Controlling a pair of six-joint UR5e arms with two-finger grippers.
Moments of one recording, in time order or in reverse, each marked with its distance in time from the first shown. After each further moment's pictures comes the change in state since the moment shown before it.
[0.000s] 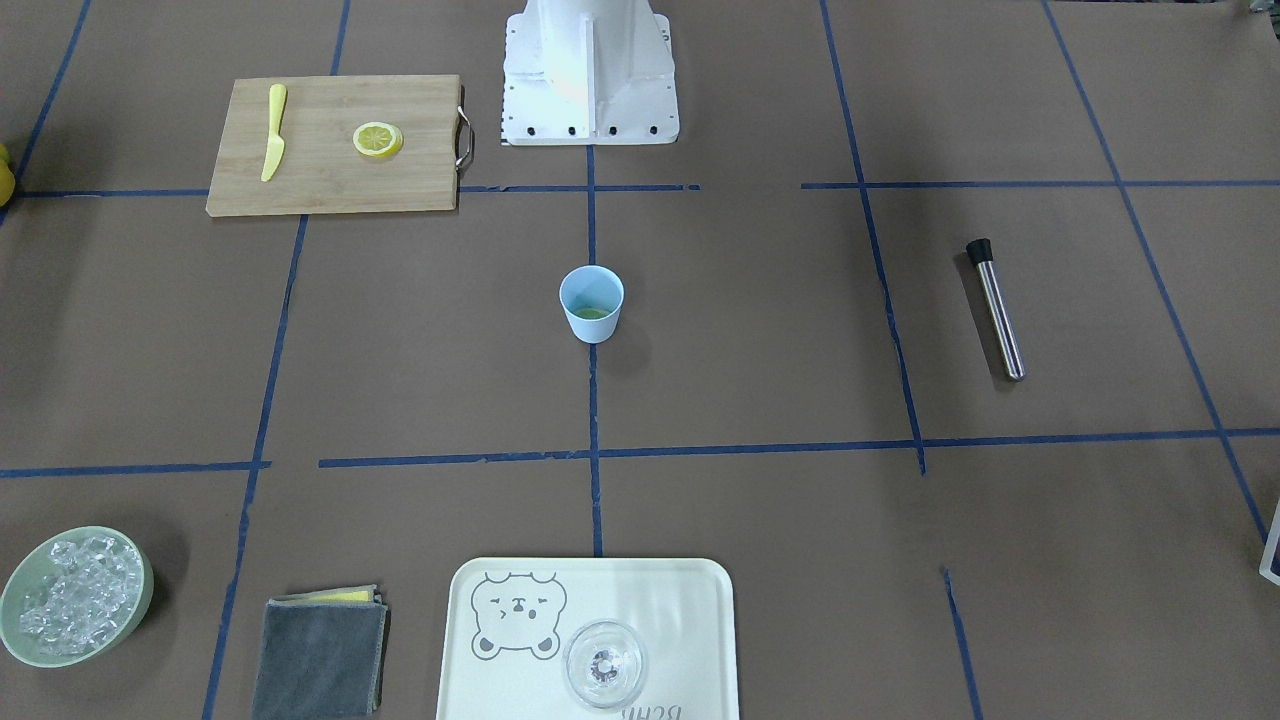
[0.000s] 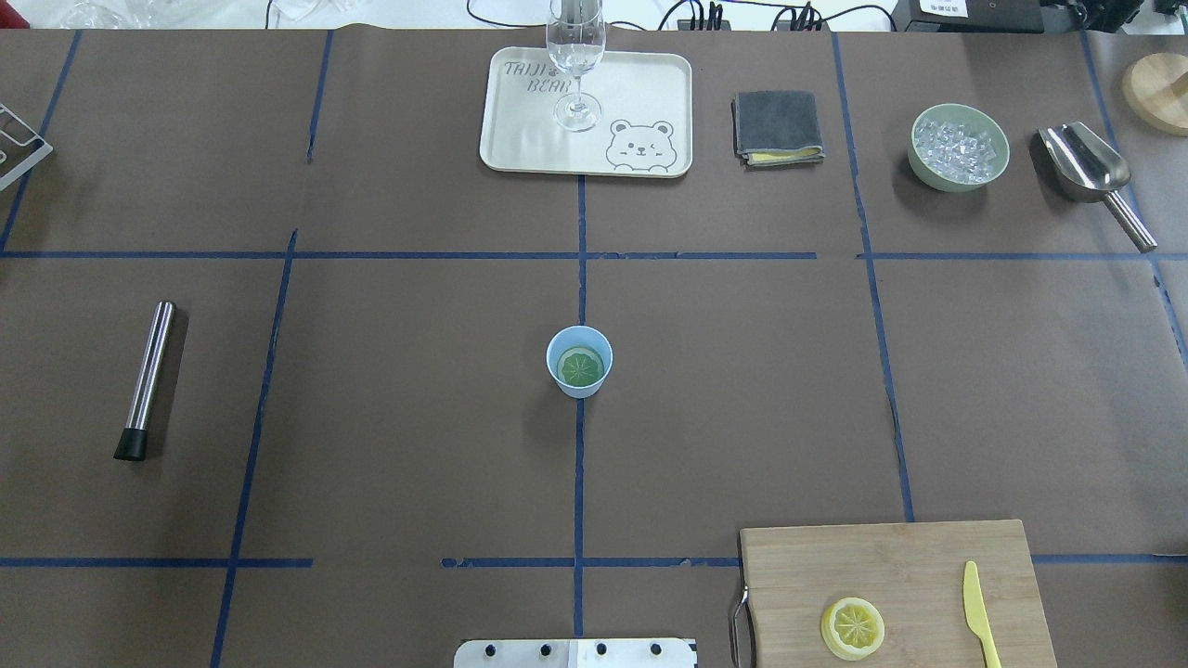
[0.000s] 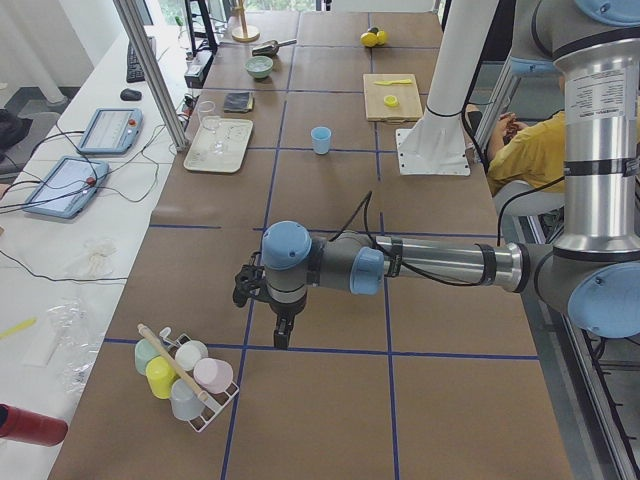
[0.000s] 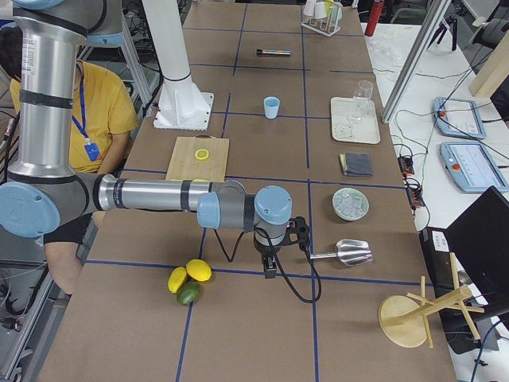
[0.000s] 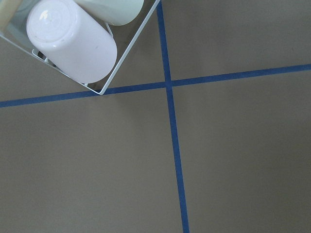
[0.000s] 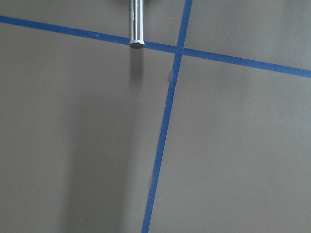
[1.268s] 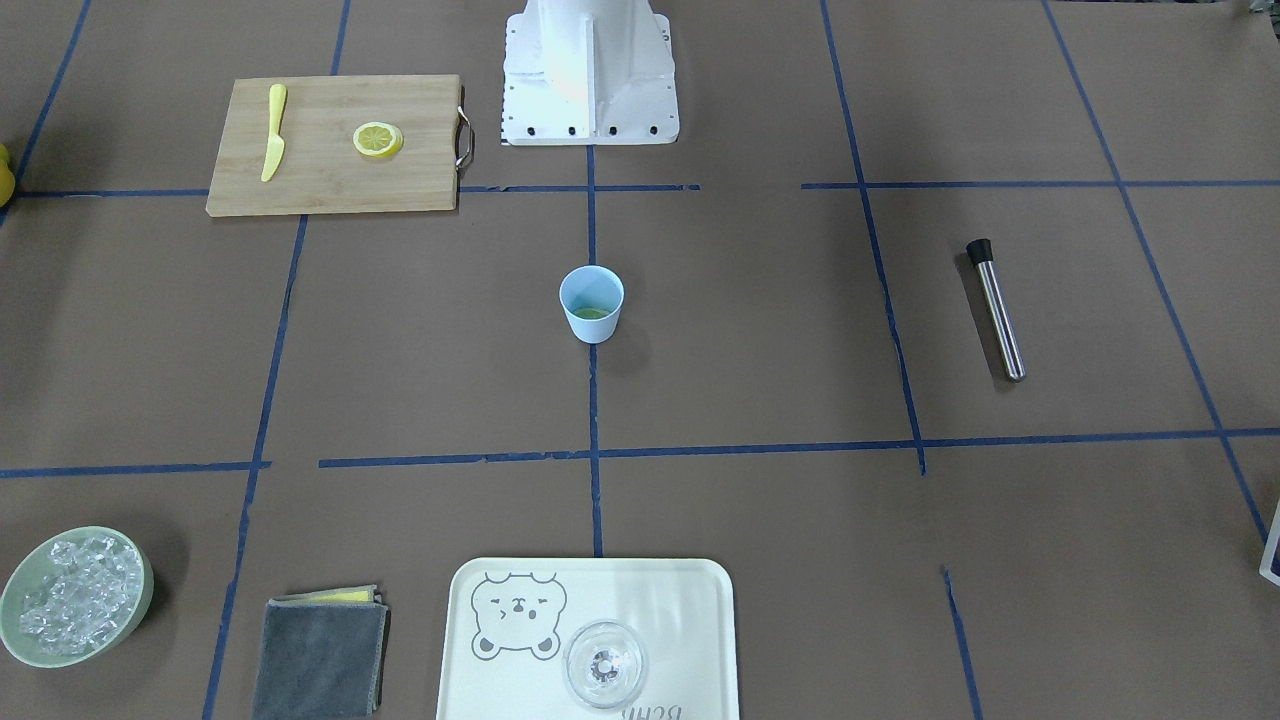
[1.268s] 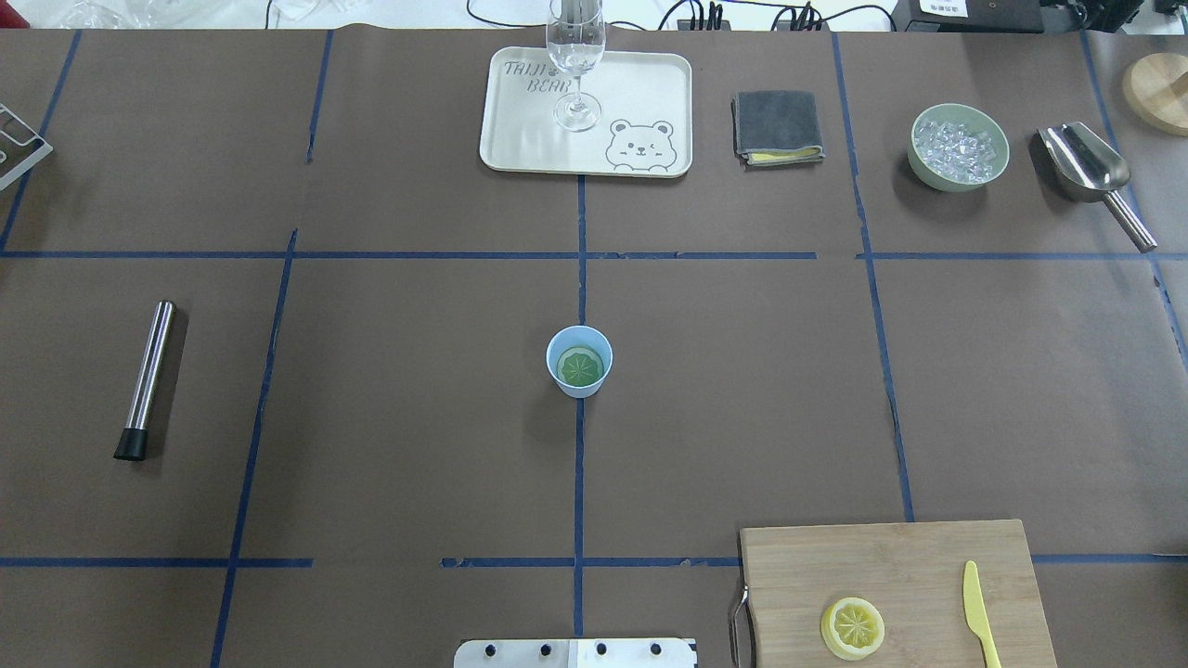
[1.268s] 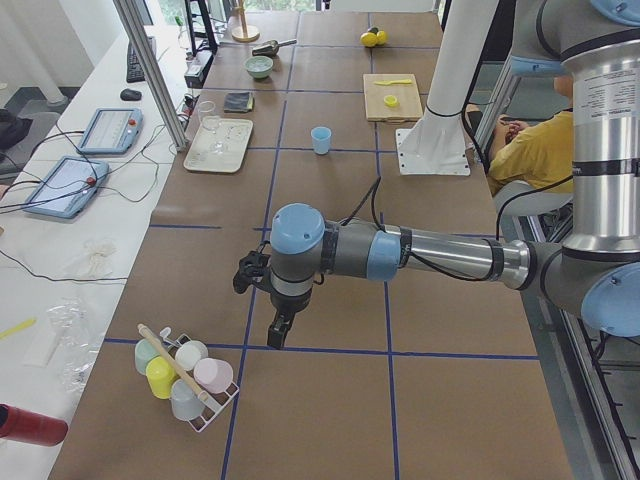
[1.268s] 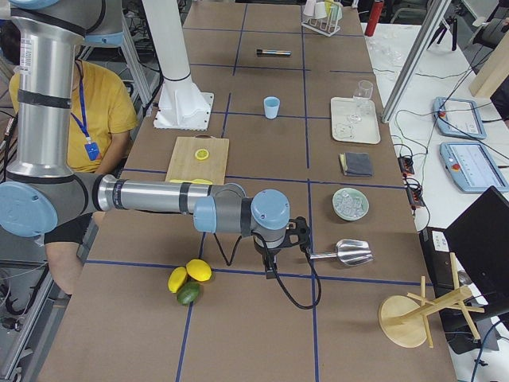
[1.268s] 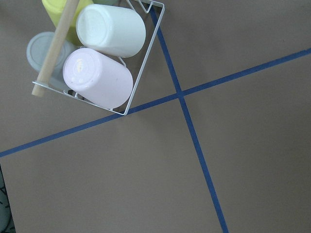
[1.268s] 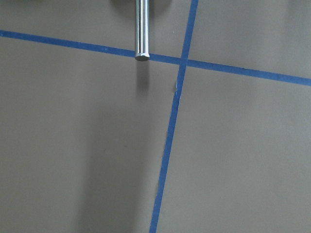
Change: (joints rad) left arm -0.073 0.032 -0.065 0.061 0.042 0.176; right arm 0.030 0.006 -0.011 0.028 0.041 -0.003
